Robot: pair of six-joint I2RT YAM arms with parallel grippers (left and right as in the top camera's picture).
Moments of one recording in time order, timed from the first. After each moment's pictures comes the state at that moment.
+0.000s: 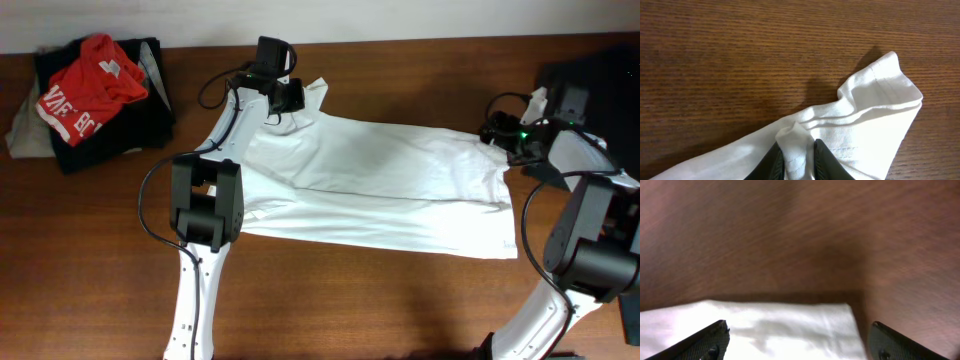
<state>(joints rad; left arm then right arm) -0.26 2.61 2.25 -0.65 0.10 -0.31 -0.34 2.06 1.38 -0.38 -0.31 0.15</state>
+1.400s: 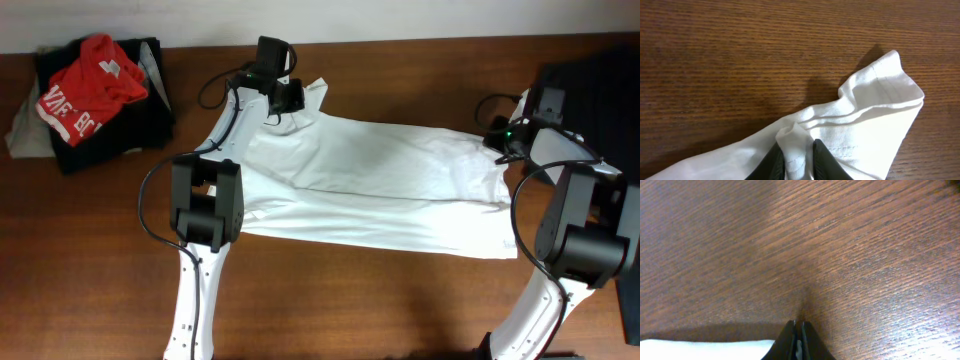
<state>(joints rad) -0.26 2.61 2.26 -0.66 0.10 -0.30 -0.29 2.13 1.40 -0.33 -0.11 0.20</state>
